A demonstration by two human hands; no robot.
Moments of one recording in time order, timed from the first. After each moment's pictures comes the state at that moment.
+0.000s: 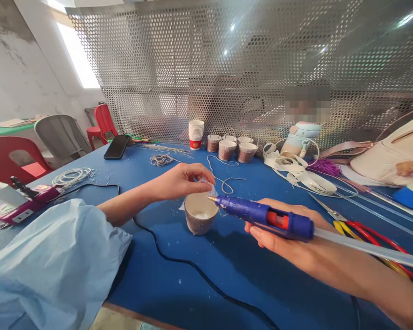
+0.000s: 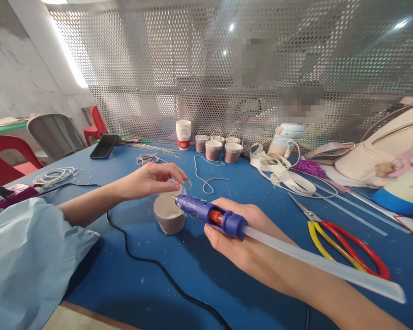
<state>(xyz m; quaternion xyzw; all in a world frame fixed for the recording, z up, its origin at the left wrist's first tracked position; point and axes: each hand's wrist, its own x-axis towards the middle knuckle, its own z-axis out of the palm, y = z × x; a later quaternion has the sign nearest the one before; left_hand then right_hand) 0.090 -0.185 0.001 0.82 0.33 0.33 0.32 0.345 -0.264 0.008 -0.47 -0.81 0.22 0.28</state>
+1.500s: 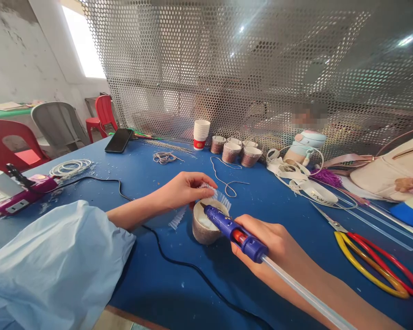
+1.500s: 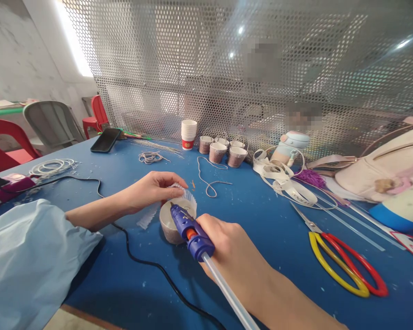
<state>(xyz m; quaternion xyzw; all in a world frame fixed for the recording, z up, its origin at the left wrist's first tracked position) 0.095 -0.199 -0.021 0.67 0.42 0.38 0.48 0.319 -0.260 -0.022 -0.37 -0.90 0.10 0.22</state>
